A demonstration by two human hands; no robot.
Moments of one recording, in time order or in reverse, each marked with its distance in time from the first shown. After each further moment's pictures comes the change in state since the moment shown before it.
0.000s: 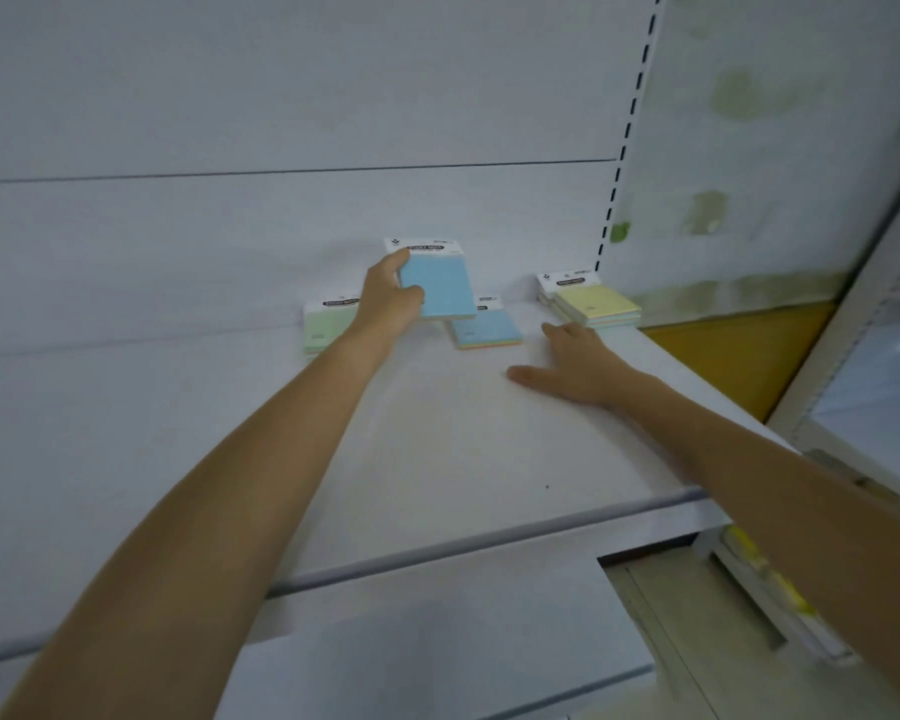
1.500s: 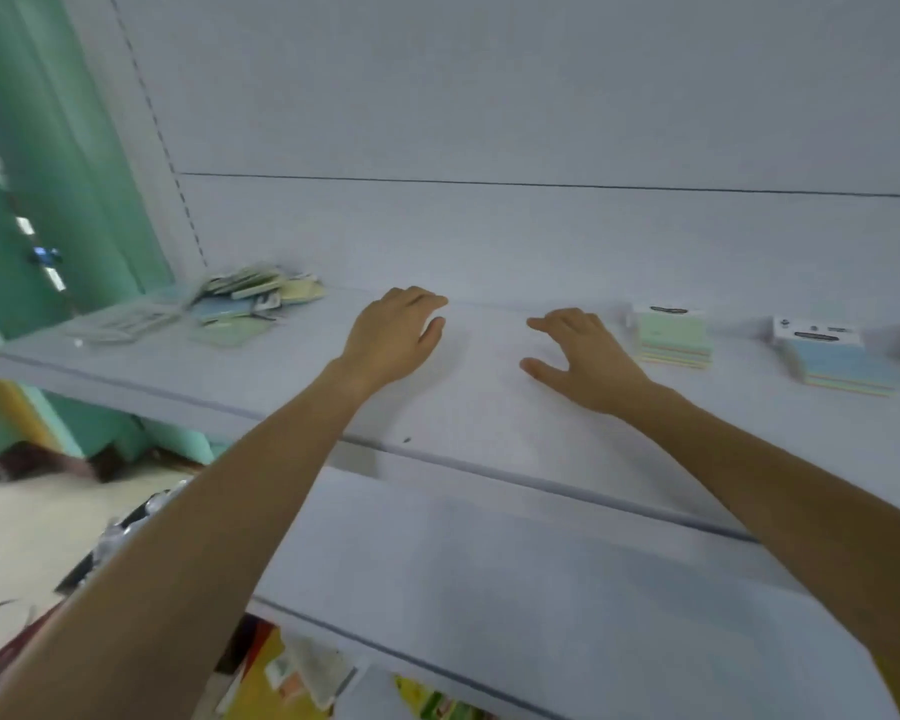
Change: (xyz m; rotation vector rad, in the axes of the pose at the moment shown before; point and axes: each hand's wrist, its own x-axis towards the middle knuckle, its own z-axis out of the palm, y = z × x) left_hand -0.147 -0.060 -0.313 1.178 0.223 0.197; right_hand -0.045 -0.287 0.073 0.096 0.113 -0.742
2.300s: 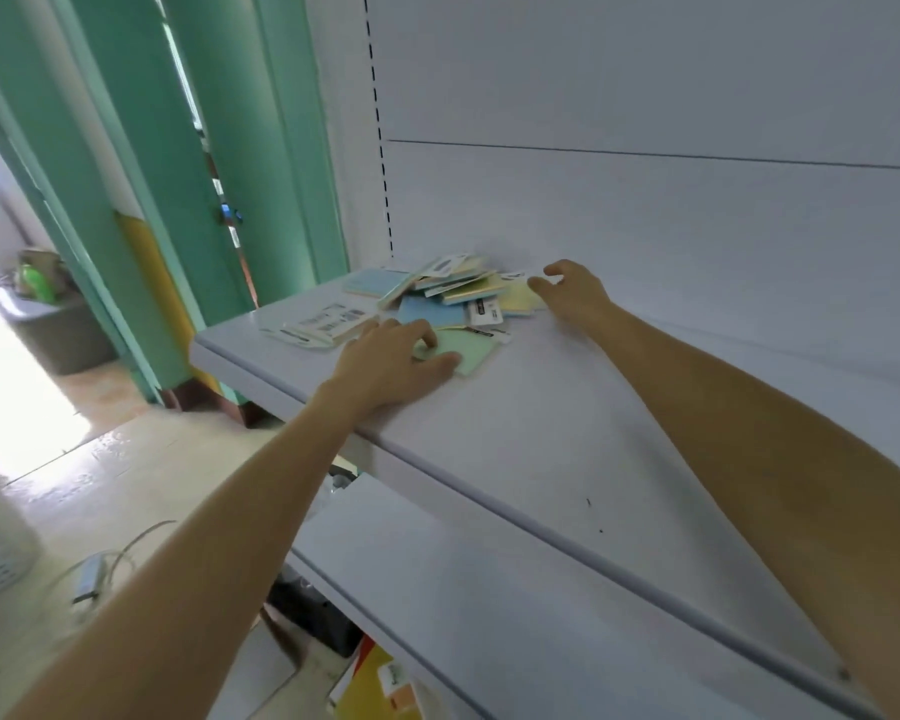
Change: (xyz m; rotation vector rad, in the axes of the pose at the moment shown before) left_hand -0.033 -0.274 -0.018 0.032 -0.232 -0.545; right_hand 0.297 -0.191 0.170 0.475 -0.137 0.199
